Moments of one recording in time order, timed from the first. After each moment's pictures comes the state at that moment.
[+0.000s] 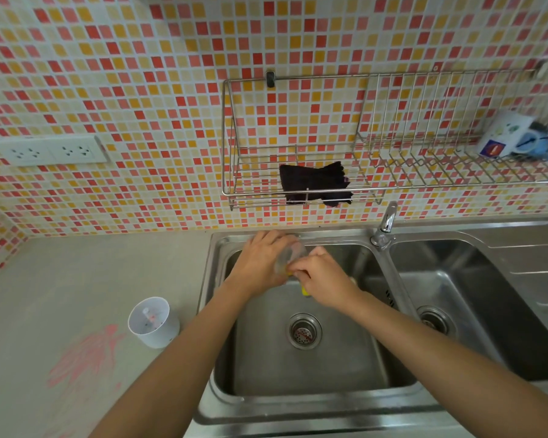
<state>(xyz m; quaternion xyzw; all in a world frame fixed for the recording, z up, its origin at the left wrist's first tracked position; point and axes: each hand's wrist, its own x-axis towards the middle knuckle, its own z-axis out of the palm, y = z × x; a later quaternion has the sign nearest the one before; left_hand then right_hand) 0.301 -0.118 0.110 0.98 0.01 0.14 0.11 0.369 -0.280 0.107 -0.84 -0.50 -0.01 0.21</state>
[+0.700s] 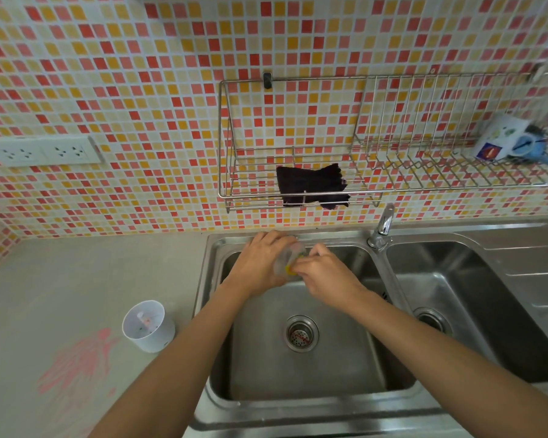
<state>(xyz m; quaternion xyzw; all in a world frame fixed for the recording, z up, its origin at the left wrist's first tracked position) 0.308 -0.117 0.110 0.98 0.00 0.12 0.13 0.378 -0.287 0.114 -0.83 -0.51 0.00 0.20</state>
